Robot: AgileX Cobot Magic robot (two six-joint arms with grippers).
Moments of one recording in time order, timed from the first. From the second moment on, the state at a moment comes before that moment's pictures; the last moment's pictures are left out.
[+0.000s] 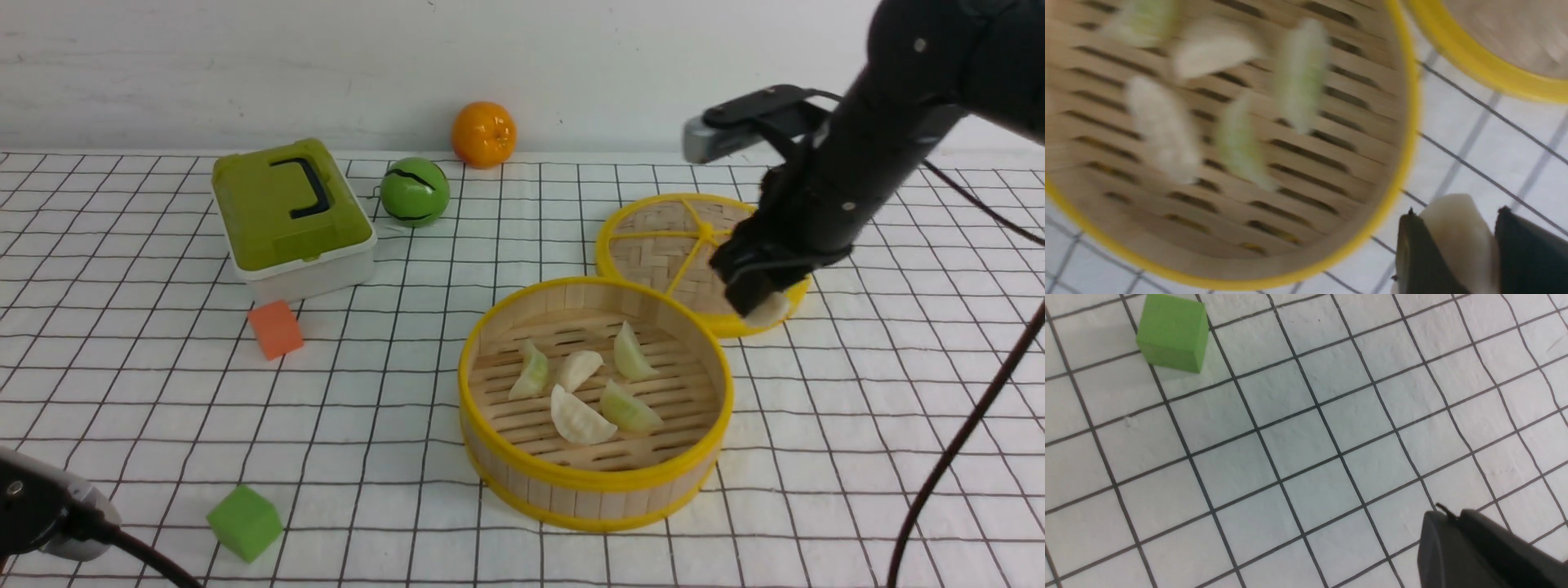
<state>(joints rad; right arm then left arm) 0.32 1.89 -1.70 0.18 1.11 -0.29 -0.56 0.66 -0.53 -0.10 0.83 -0.15</state>
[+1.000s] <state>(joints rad) 0.39 1.73 -1.62 0.22 1.22 -0.27 -0.56 0.66 -0.53 -0.10 0.85 -0.15</state>
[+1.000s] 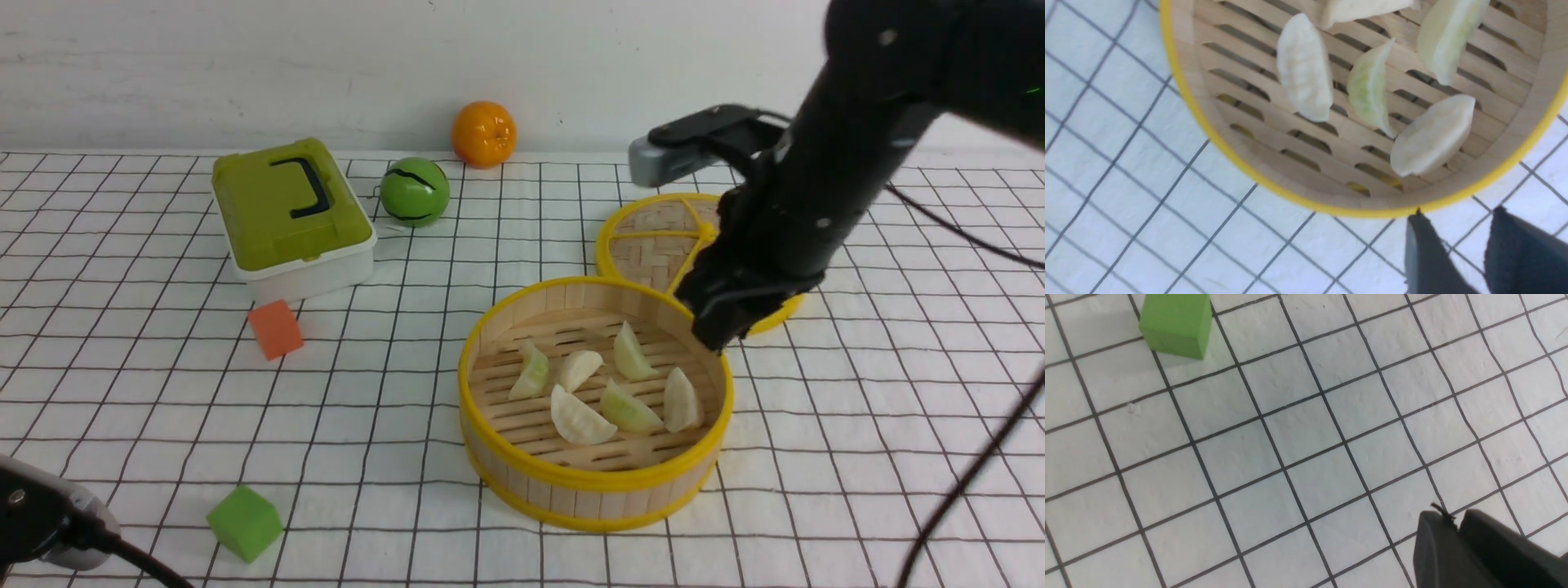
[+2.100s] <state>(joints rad) 0.39 0.78 -1.09 0.23 1.08 -0.27 -0.56 0.66 -0.53 -0.10 0.85 -0.15</state>
